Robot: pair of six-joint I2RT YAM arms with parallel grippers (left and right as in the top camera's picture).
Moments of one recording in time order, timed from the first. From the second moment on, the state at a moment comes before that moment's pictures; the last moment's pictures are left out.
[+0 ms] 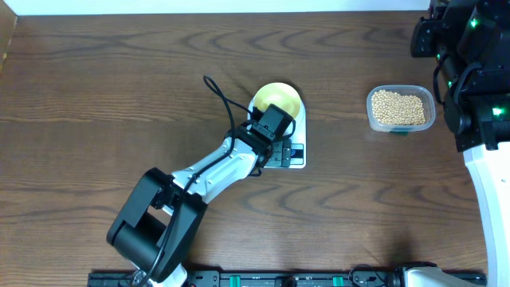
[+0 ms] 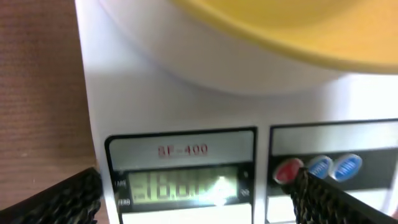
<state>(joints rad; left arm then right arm) -0.64 1.79 1.06 -0.50 -0.09 -0.52 0.08 1.38 1.53 -0.44 0.10 -0.01</state>
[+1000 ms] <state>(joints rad) -0.28 1.20 1.06 -0.94 -0.06 -0.51 0.00 1.38 1.53 -0.51 0.10 -0.01</state>
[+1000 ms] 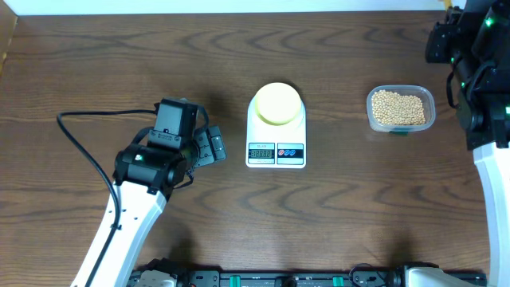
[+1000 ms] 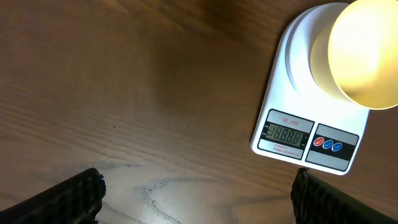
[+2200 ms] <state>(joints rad) -0.28 1.20 1.06 -0.94 -0.06 -0.51 -0.06 1.38 1.53 -0.29 0.24 0.44</state>
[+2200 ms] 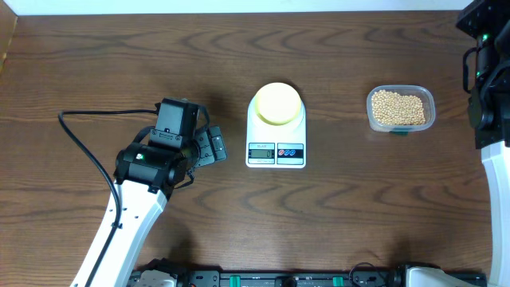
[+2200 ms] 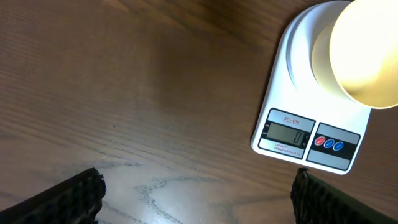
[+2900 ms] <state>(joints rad) -0.28 1.20 1.06 -0.94 -0.06 -0.51 -0.06 1.42 1.53 -0.17 0.18 0.35</state>
